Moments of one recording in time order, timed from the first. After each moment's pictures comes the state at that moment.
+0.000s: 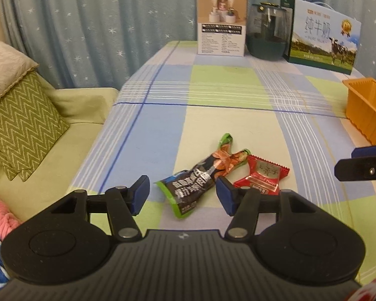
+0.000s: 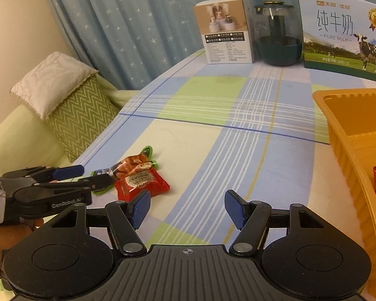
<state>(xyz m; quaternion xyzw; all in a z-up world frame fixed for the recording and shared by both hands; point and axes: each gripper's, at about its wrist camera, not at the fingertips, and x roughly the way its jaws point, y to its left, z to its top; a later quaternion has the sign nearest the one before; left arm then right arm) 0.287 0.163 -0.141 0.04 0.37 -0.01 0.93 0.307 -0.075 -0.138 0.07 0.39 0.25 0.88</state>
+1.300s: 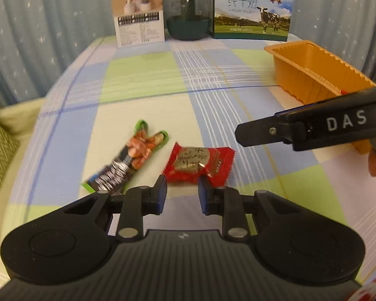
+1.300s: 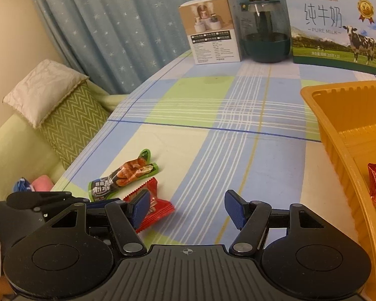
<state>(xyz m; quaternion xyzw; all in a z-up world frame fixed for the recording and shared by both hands) 0.280 0.095 -0.139 0.09 0.39 -0.14 0.90 0.318 -0.086 -0.138 0.10 0.39 0.23 0.88</state>
